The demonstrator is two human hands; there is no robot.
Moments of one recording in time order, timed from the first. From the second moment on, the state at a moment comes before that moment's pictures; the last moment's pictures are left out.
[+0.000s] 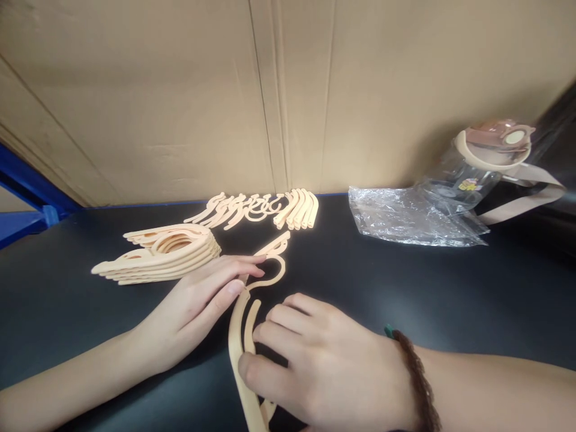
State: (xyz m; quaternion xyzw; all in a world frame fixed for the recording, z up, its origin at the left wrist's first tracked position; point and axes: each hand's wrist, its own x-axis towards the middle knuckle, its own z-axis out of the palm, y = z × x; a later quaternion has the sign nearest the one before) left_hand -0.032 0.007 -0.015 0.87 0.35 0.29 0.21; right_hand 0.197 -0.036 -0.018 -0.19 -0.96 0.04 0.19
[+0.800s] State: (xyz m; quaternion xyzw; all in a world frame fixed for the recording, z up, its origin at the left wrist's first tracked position) left_hand -0.030 0.013 -0.014 0.83 0.34 0.32 0.31; right_hand 0.214 0.001 -0.014 -0.21 -0.95 0.05 0.22
